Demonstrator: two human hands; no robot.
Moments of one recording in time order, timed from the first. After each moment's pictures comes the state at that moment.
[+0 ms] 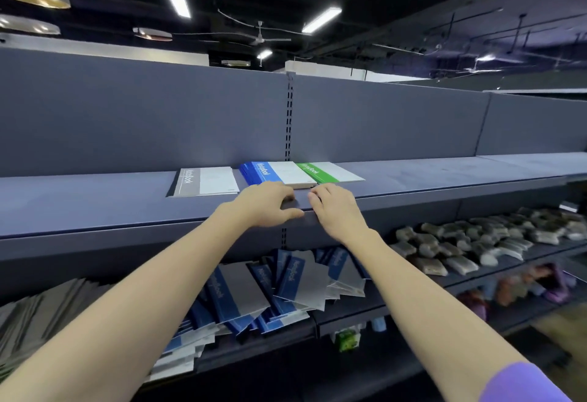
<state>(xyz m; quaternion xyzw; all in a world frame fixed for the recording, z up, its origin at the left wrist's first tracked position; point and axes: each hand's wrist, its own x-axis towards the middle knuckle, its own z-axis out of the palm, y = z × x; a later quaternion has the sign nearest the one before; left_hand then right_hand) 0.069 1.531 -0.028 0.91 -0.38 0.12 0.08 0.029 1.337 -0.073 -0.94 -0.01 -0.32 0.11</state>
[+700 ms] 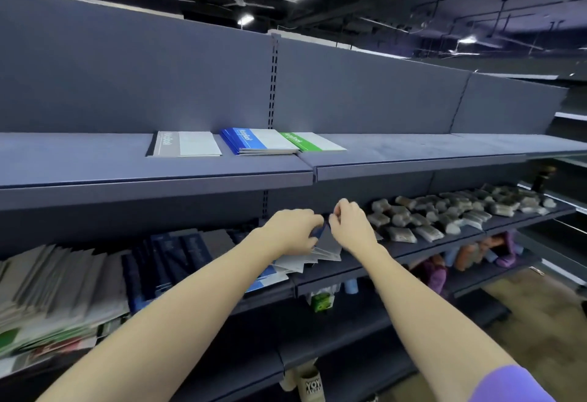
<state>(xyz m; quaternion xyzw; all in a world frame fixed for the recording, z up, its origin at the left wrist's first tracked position) 0.000 1.470 -0.120 0.87 -0.49 0.08 0.06 -0.031 1.290 -0.158 -0.95 0.14 -0.24 0.16</state>
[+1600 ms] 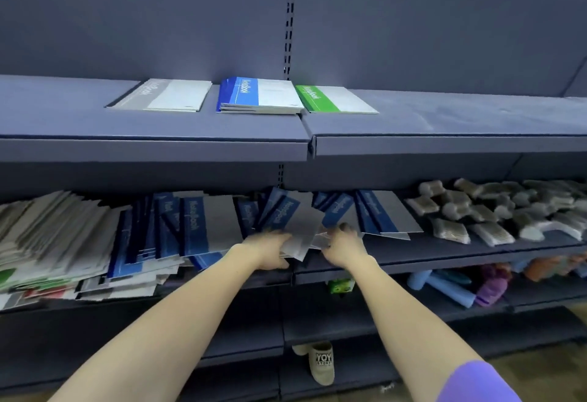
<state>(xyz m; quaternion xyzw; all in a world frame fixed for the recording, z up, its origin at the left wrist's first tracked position) 0.075 1.444 -0.268 0.95 -0.26 -0.15 0.05 0.054 1.230 -0.292 -0.99 0.07 0.05 0.11</state>
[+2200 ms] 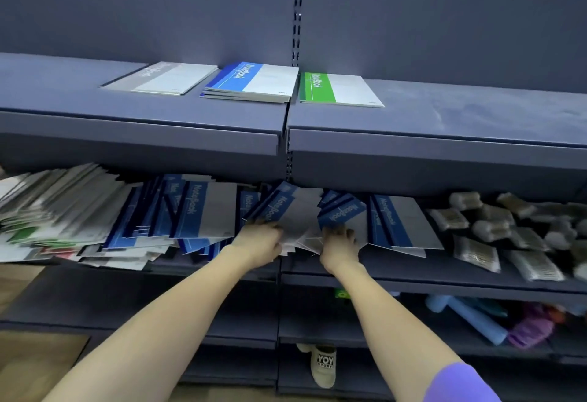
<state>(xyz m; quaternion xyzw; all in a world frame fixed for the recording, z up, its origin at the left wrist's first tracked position) 0.072 1.409 -0.284 0.98 -0.19 -0.02 -0.02 0.090 1.210 -0.325 -1.00 0.03 0.08 0.04</state>
